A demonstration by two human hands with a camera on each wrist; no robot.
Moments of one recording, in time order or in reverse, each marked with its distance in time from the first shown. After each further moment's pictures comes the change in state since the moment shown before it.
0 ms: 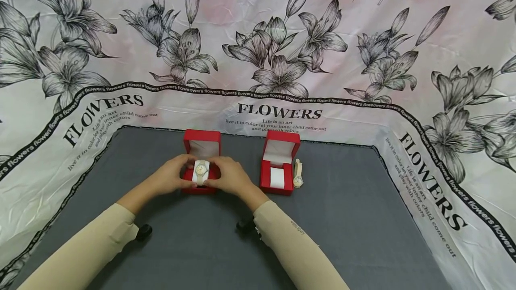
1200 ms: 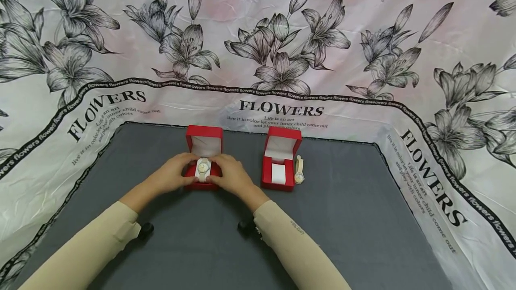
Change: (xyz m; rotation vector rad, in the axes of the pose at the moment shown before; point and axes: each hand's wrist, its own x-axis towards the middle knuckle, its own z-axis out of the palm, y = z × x) left_hand -0.007 0.001 0.001 0.095 0.028 0.088; right_hand -0.006 -0.005 0.009 -0.071 0.056 -0.003
